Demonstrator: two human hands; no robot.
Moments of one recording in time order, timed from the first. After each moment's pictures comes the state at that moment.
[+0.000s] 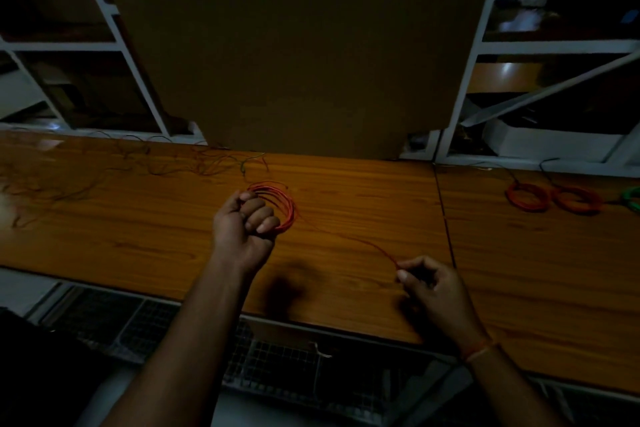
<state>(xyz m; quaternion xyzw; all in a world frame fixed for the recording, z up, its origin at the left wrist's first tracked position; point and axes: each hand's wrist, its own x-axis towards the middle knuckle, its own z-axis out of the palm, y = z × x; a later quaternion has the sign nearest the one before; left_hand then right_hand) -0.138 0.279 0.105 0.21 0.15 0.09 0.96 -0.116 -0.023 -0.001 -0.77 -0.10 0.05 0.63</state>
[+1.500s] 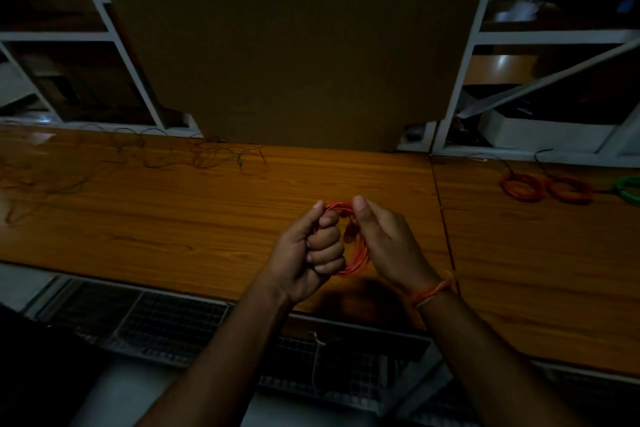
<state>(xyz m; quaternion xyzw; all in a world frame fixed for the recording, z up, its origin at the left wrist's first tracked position) -0.156 0.213 0.074 0.29 -0.08 -0.20 0.93 -0.115 0.054 0.082 -0.79 -0.25 -0.01 0.56</state>
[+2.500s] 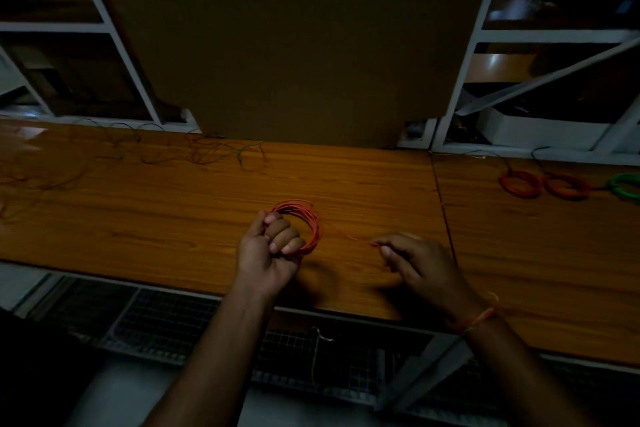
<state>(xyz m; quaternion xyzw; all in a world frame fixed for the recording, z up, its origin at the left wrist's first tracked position) -0.165 0.259 0.061 0.17 0.14 0.01 0.98 -0.115 -0.001 0.034 -0.85 -0.35 -0.07 0.39</state>
